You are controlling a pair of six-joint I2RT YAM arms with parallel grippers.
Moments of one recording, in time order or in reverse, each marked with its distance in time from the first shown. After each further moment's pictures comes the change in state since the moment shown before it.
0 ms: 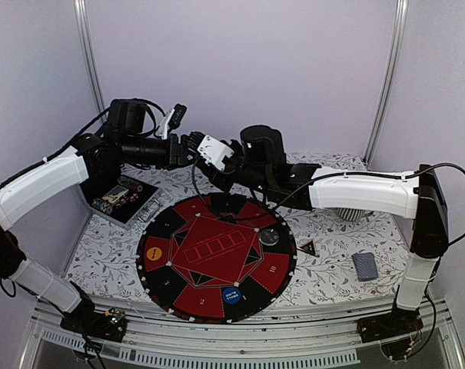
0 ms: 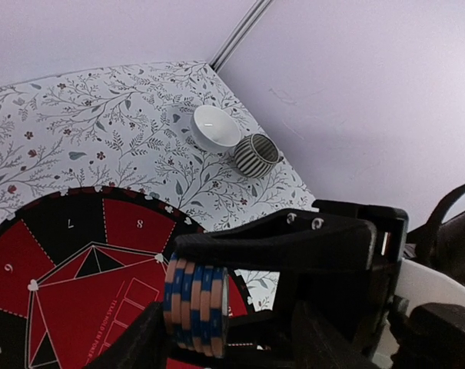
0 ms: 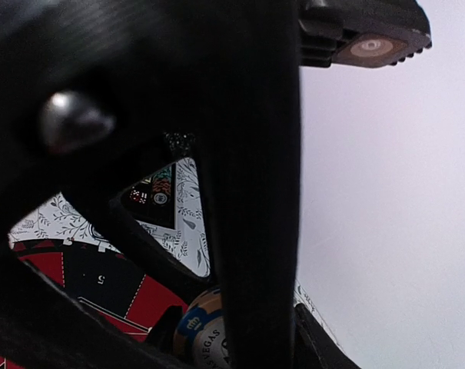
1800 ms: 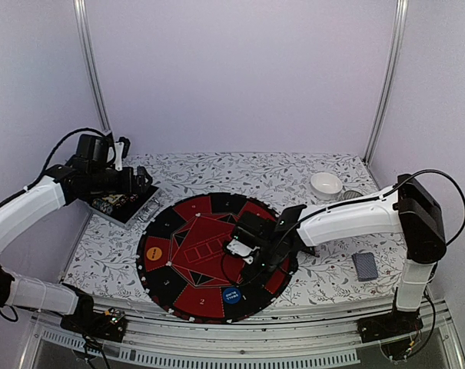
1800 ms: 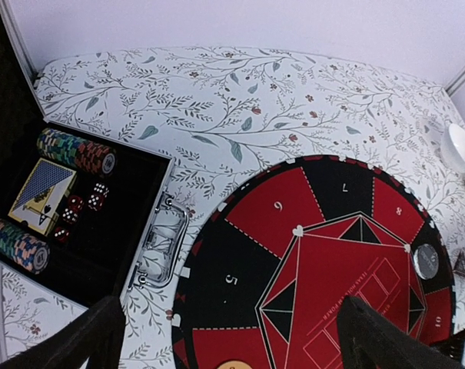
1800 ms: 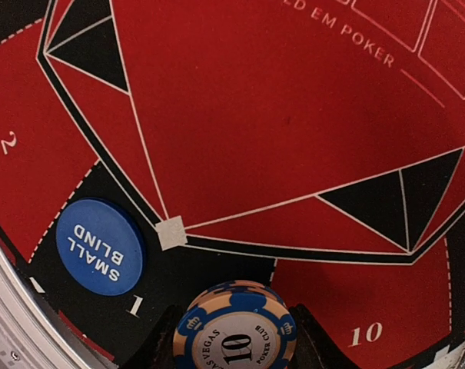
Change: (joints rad) left arm 0.290 -0.232 -0.357 -0.095 -0.468 0.221; right arm 0.112 0.021 -0.271 -0.816 -0.175 0.688
